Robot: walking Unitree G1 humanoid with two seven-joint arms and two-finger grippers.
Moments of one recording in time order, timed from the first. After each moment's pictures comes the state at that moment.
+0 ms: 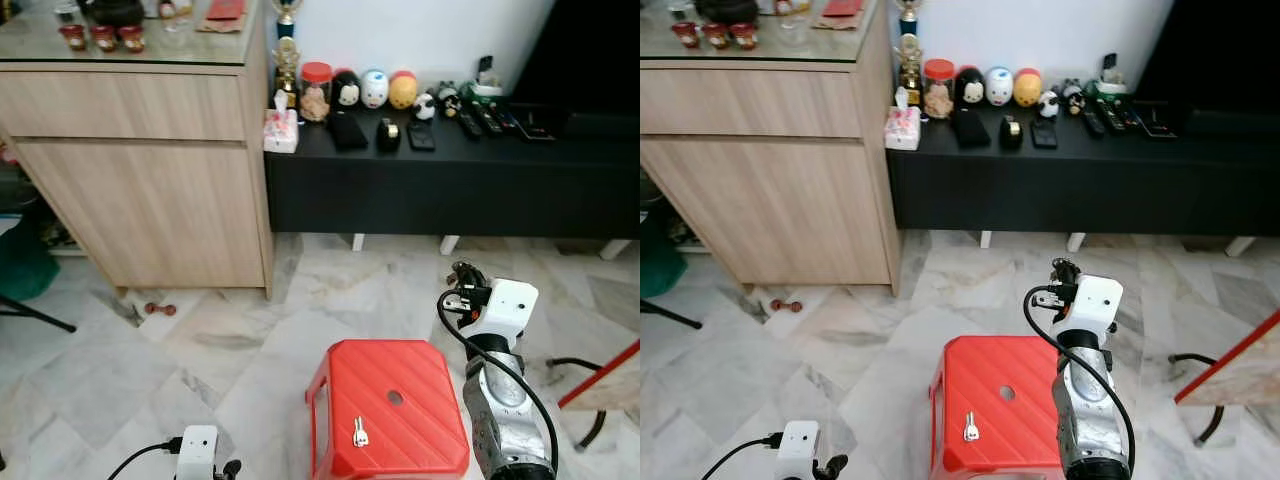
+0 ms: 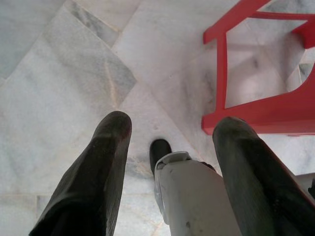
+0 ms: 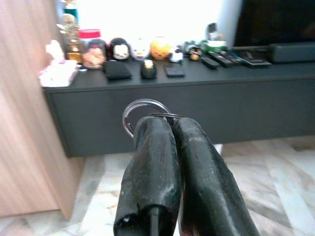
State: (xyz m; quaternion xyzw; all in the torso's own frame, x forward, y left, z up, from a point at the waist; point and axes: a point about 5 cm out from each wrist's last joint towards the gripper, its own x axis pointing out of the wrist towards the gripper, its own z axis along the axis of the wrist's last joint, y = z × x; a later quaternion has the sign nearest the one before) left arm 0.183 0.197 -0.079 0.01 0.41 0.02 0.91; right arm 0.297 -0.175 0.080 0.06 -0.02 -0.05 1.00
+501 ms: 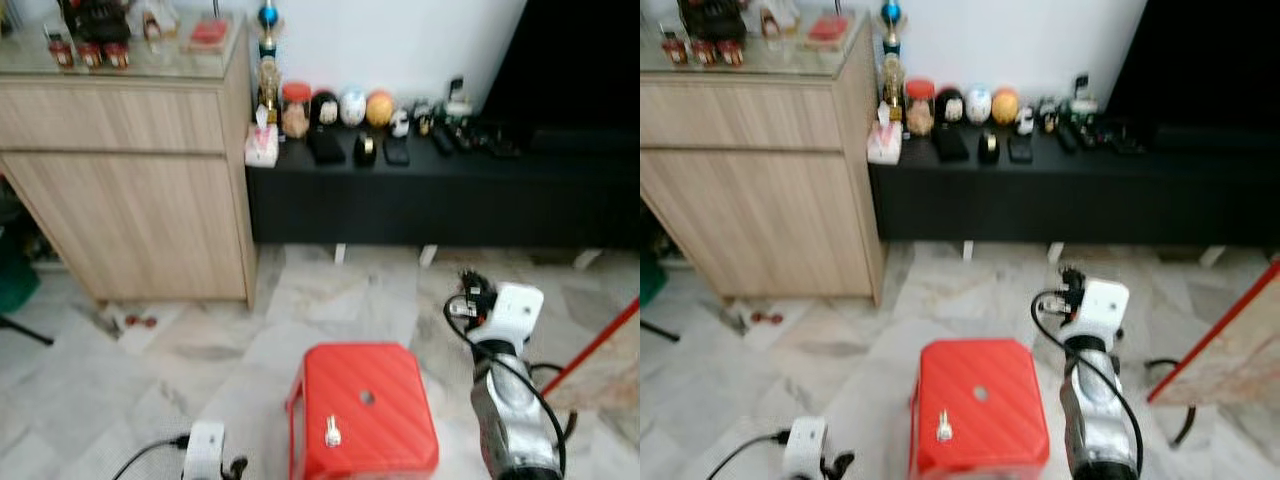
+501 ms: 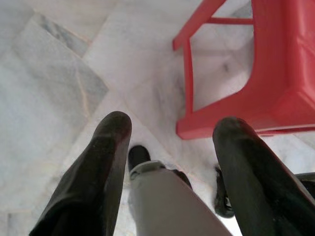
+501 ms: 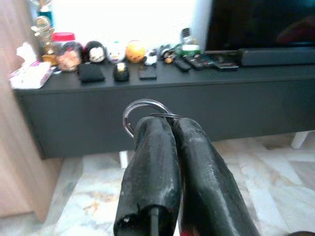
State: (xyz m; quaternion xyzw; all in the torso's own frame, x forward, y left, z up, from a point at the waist) left arm 0.182 0.197 -0.080 0.01 0.41 0.02 0.91; right arm 0.295 -0.174 0.072 0.07 0.01 -0.05 1.00
